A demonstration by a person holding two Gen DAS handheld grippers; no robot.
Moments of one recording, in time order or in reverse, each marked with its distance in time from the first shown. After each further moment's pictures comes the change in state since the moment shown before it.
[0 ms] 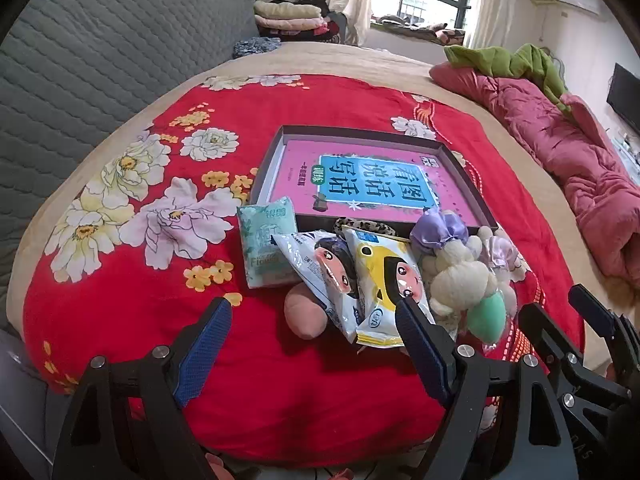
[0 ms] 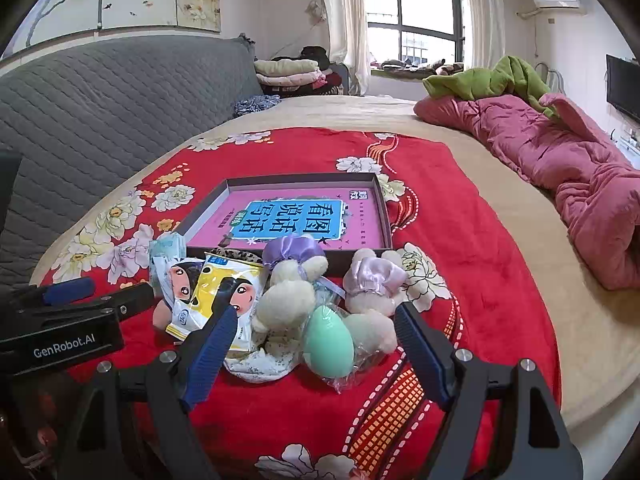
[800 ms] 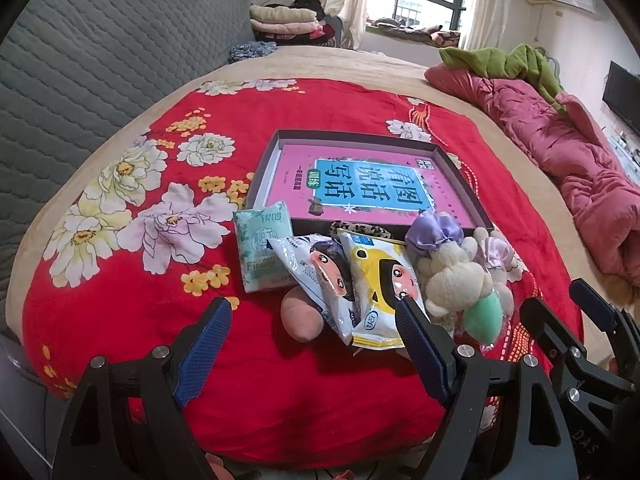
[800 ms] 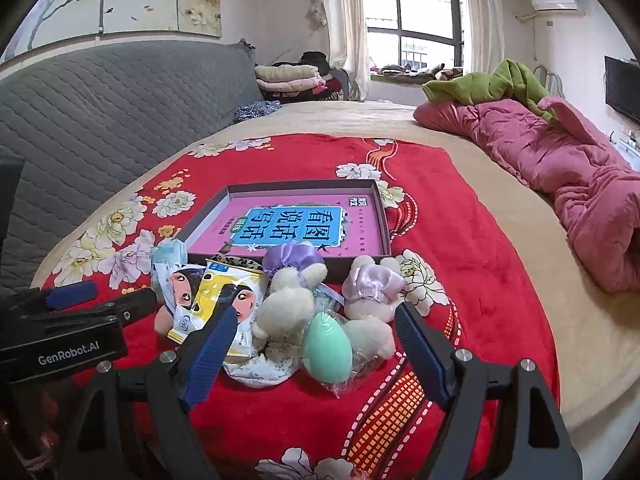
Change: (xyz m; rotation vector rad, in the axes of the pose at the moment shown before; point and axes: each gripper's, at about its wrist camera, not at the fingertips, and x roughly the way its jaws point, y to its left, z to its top) left arm -0.001 -0.001 0.000 0.011 -0.012 -0.011; right arm -0.003 -0.002 0.001 0.000 -0.021 0.002
